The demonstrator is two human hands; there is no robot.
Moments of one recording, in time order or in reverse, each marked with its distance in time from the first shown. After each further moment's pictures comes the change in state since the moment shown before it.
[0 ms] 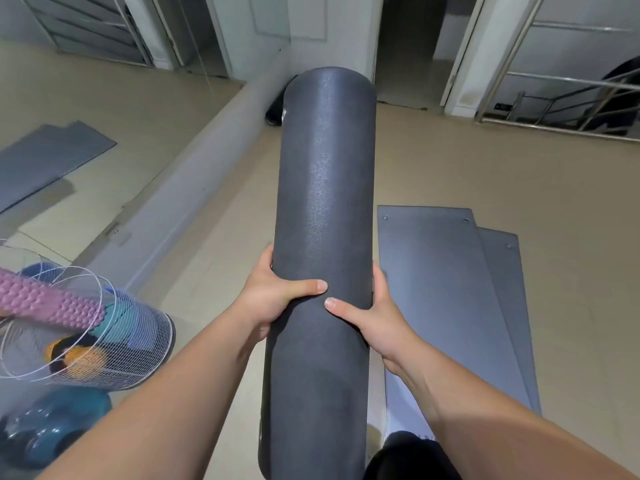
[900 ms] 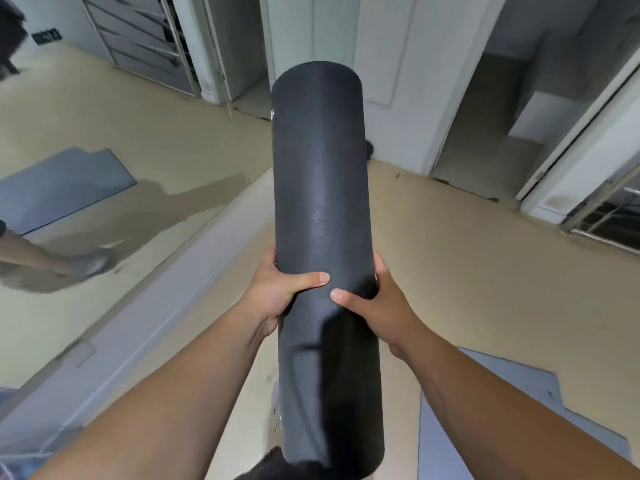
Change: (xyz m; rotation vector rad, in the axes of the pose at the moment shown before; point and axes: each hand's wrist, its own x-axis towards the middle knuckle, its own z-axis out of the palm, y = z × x) left_hand 0.603 0.280 -0.126 -0.204 0.149 0.107; right_hand 0.664 -0.283 0.058 -0.272 -0.187 -0.190
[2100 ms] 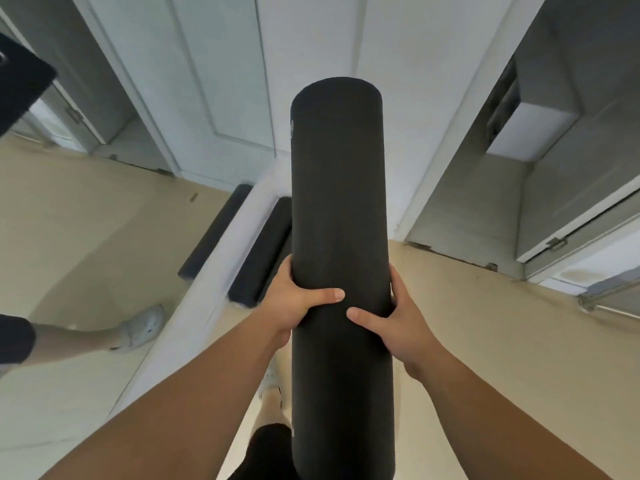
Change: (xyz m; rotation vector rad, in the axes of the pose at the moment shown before) left_hand 0.958 0.213 0.230 0.158 -0.193 -0.208; right_hand 0.882 -0.076 -0.361 0.006 0.265 0.228
